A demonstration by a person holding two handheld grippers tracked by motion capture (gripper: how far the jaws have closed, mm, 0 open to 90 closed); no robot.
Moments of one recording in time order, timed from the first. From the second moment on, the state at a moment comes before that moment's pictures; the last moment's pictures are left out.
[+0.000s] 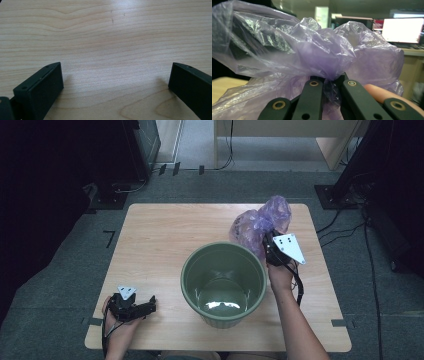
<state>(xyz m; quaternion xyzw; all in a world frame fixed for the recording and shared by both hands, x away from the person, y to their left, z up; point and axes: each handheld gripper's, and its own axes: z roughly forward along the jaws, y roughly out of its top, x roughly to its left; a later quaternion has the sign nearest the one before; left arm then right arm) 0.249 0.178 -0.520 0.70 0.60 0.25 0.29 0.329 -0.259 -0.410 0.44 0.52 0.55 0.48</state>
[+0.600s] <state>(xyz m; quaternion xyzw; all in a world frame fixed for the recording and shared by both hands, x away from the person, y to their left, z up) 0.249 0.178 -0.520 0.70 0.60 0.25 0.29 0.323 -0.299 -0.468 0.50 0.57 0.56 0.33</state>
